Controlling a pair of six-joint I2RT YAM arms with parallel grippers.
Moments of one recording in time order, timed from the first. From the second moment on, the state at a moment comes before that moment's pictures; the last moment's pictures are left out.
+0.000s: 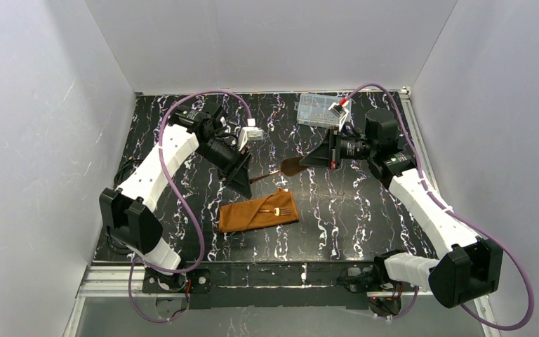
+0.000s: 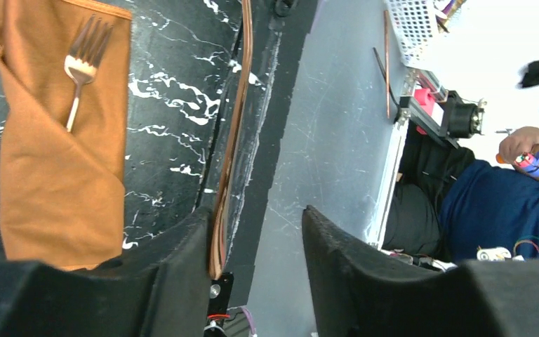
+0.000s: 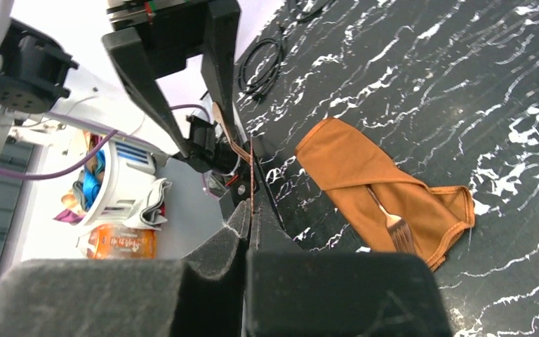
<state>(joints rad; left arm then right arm) -0.44 1.60 1.59 -1.51 0.98 0.52 0.35 1.18 1.02 -0.16 -1.03 0.50</state>
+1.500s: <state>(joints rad) -0.26 1.60 1.04 -1.07 0.46 0.45 0.35 1.28 0.71 -0.24 -0.73 0.59</state>
